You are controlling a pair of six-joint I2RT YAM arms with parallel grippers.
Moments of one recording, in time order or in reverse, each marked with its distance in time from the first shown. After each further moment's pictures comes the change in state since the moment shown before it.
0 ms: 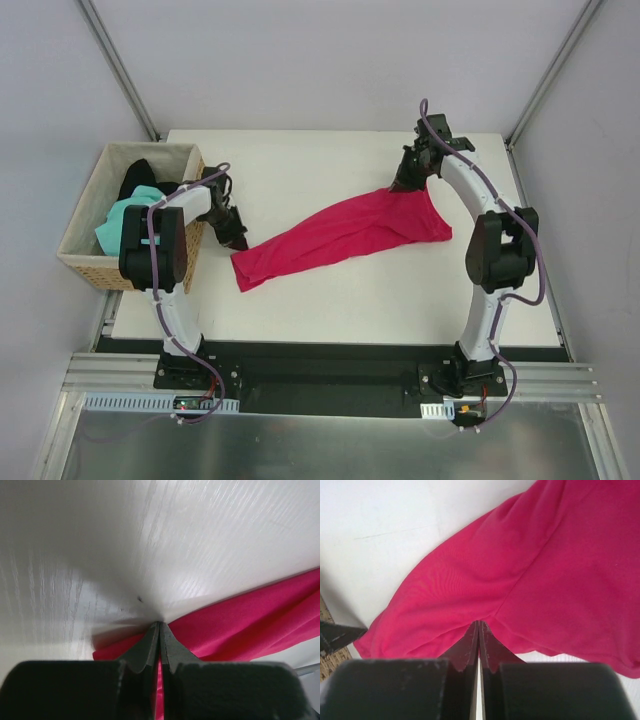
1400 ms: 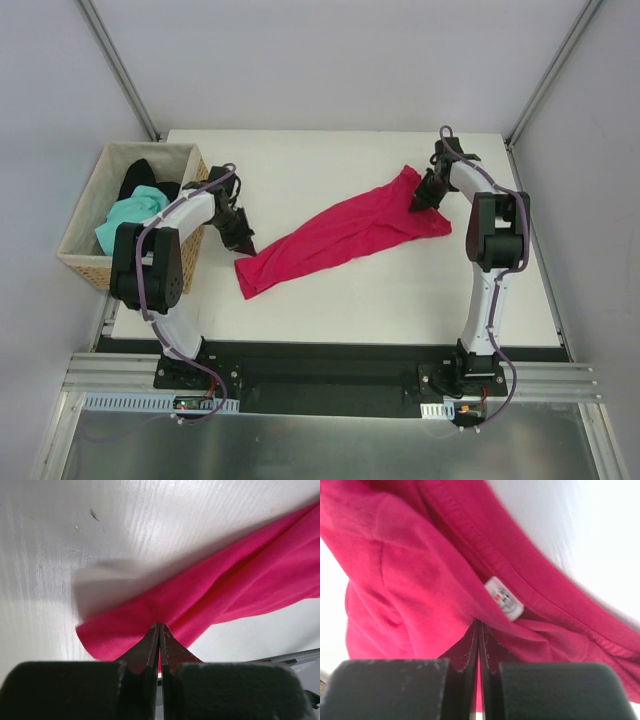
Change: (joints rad) left arm -0.094 -0.177 -0.082 -0.061 -0.018 -0.071; right arm -0.159 0.230 -0.052 0.067 0.054 0.136
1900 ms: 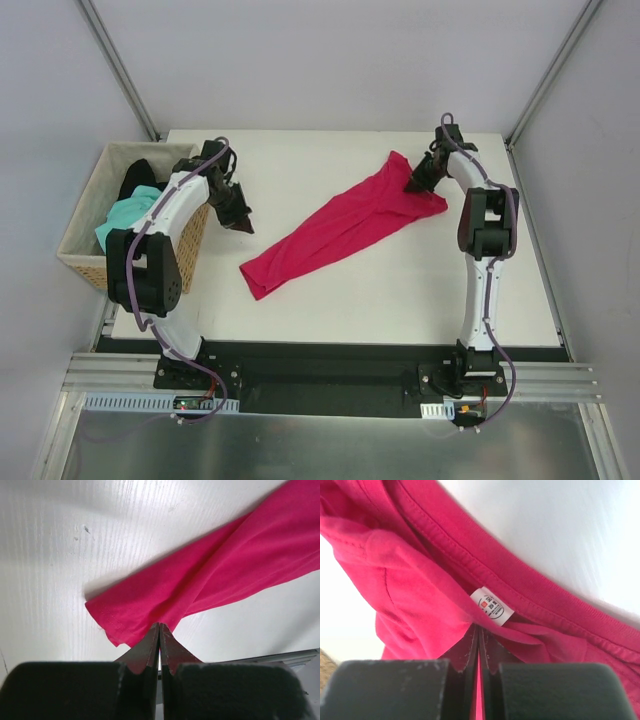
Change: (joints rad) left arm 0.000 -0.028 0.206 -0.148 -0.031 0.000; right arm -0.015 0.188 0.285 -0.005 -0.066 0.045
